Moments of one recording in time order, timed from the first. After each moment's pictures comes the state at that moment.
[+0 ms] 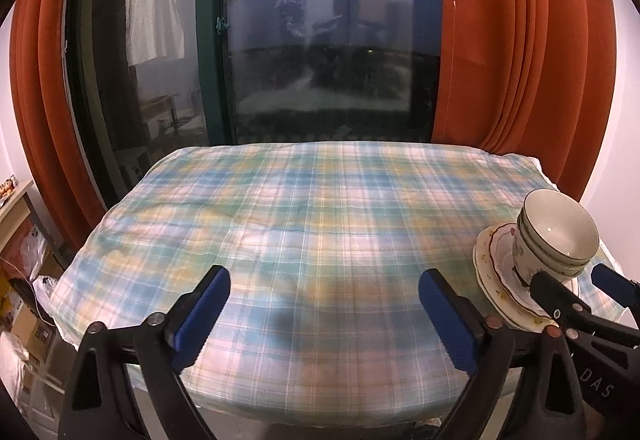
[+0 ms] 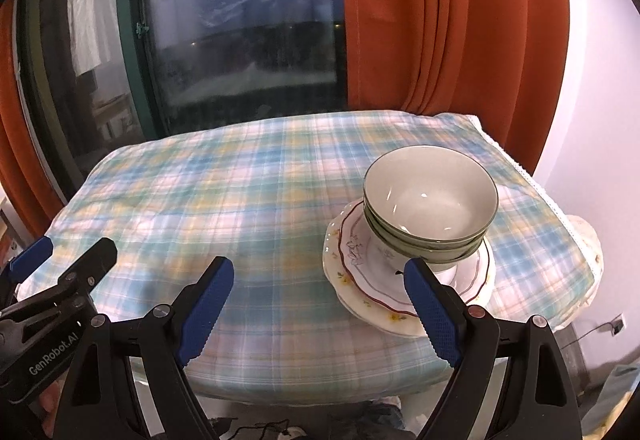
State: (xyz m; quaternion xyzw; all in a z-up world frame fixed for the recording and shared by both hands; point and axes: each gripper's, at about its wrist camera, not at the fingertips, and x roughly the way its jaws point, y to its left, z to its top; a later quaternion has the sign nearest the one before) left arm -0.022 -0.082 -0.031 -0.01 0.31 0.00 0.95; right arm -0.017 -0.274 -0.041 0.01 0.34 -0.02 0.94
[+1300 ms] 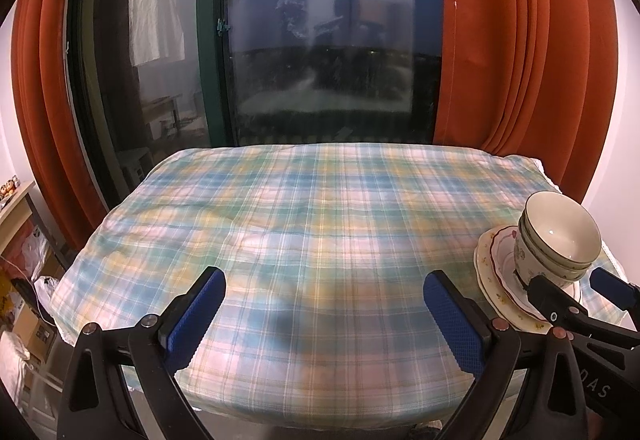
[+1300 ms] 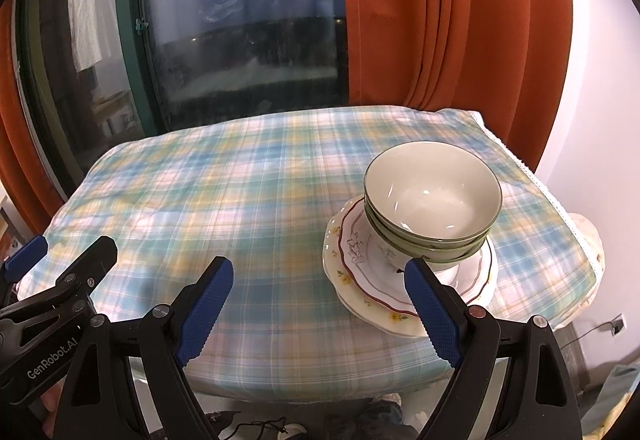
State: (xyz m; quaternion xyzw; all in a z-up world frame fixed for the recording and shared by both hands) left arm -0.023 -0.082 -0.030 -0.01 0.30 0.00 0.95; right arm -0.014 -0.274 -0.045 0.01 0.35 -0.02 0.94
